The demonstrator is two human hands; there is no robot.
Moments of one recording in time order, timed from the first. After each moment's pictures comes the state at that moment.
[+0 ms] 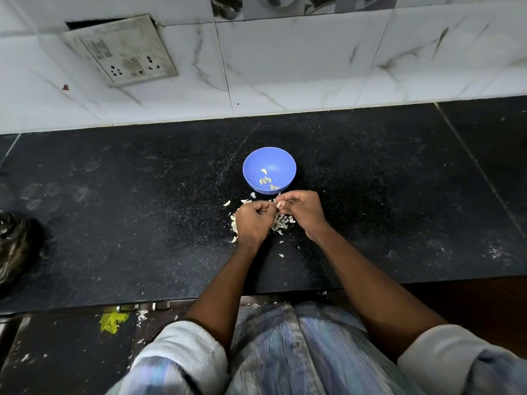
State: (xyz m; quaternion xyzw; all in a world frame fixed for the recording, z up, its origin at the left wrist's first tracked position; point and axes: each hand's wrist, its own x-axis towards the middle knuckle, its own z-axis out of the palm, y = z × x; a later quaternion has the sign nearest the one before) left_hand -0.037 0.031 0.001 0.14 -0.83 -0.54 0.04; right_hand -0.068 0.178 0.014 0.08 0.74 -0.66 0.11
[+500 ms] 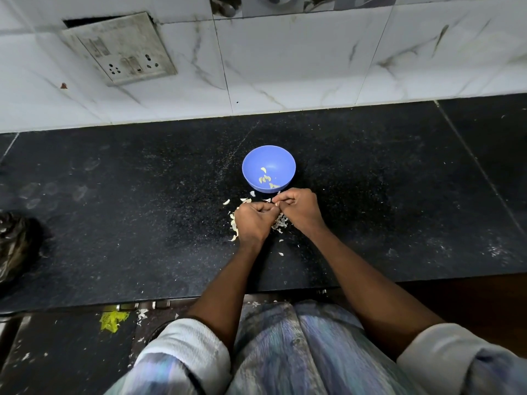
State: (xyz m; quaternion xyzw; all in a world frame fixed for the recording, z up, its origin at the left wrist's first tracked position) left_hand -0.034 0.038 0.008 0.17 -0.83 -0.54 0.04; right_hand -0.065 0.171 0.018 0.02 0.84 -0.55 0.03
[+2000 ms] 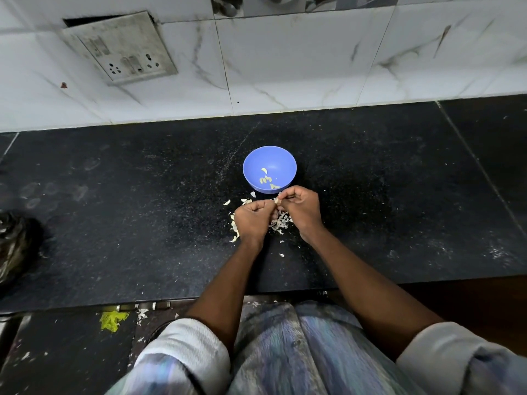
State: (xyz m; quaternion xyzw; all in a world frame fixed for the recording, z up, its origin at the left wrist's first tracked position) left_hand -0.038 0.044 0.009 0.25 -0.67 -0.70 0.00; right_hand -0.063 0.163 0.015 0.11 0.71 -0.69 0.04
